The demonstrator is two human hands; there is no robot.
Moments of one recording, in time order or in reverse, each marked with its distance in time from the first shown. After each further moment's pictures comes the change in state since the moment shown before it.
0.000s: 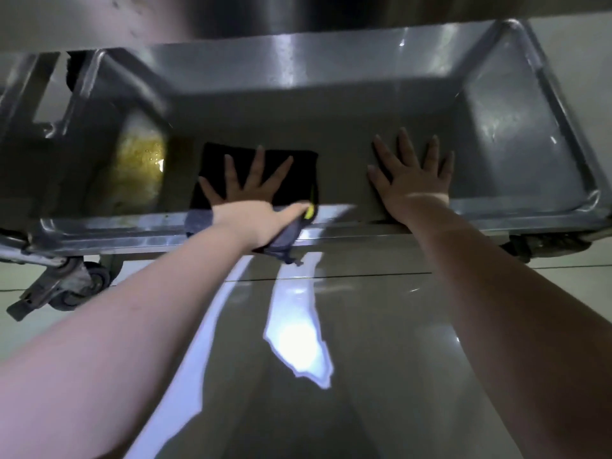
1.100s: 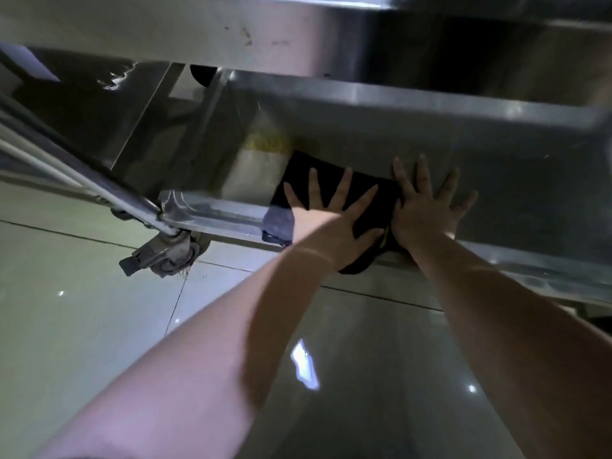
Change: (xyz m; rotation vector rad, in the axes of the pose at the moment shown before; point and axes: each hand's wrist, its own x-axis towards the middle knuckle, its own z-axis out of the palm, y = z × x) left_hand -0.028 -0.059 -0.006 0.012 0.018 0.032; right_hand -0.013 -0.162 0.008 -0.076 -0.071 -0.065
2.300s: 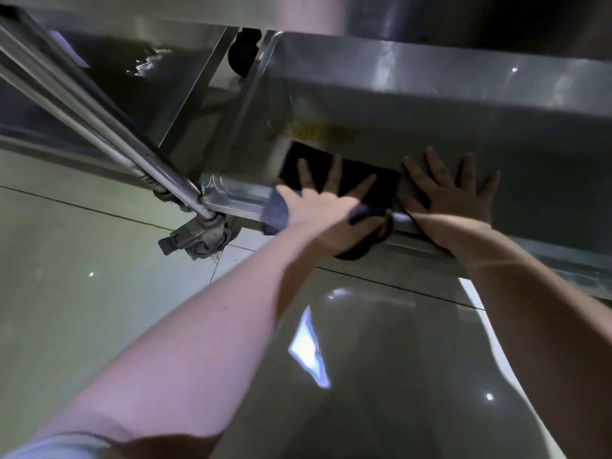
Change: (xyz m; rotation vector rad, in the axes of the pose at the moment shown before) left_hand -0.021 -0.052 -0.013 -0.083 -0.112 -0.128; right_hand -0.003 -0.006 0.004 -0.031 0.066 -0.249
